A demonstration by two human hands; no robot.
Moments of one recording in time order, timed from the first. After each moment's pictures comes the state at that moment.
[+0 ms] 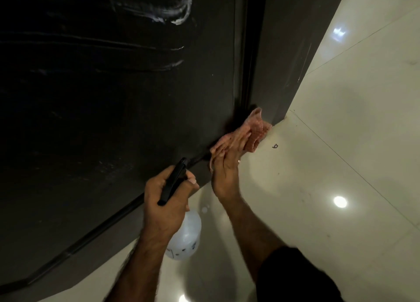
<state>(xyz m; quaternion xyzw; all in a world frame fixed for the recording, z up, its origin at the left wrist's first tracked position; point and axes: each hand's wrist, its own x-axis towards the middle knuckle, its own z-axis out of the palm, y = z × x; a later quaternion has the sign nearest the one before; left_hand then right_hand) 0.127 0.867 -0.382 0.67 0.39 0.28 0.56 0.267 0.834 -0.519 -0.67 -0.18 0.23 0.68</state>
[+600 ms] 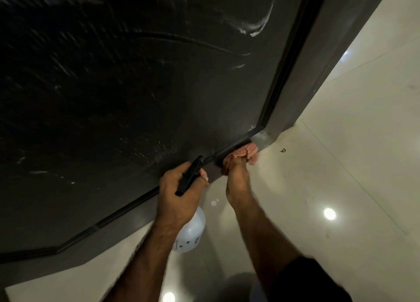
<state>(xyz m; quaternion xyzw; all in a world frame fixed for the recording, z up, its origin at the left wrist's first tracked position) 0.088 0.878 -0.382 0.68 0.40 0.27 0.55 0.236 0.847 -0.493 -0.66 0.06 0.36 0.65</state>
